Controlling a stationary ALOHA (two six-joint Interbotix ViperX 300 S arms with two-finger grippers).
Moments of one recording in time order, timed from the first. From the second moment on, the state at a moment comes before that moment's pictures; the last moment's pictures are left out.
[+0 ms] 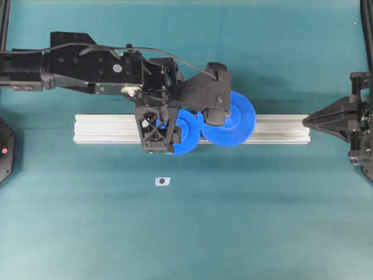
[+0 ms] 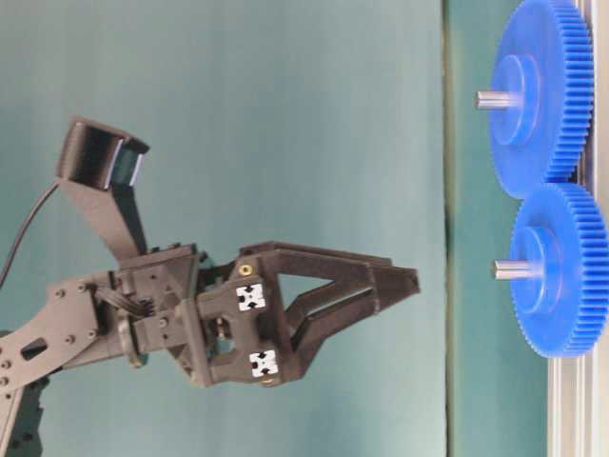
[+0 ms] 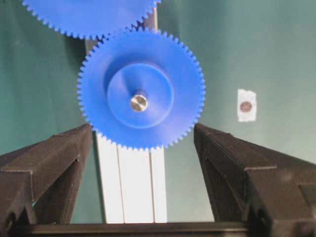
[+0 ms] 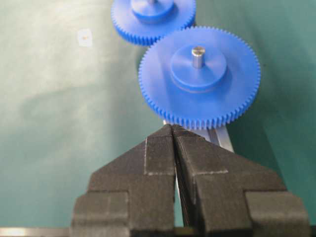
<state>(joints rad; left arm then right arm) 0.08 0.13 0.07 0.02 1.05 0.13 -0.11 -1.00 1.28 0.04 0.18 0.11</state>
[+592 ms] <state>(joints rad) 0.09 0.10 0.07 0.02 1.05 0.13 -0.11 -1.00 1.28 0.04 0.18 0.11</state>
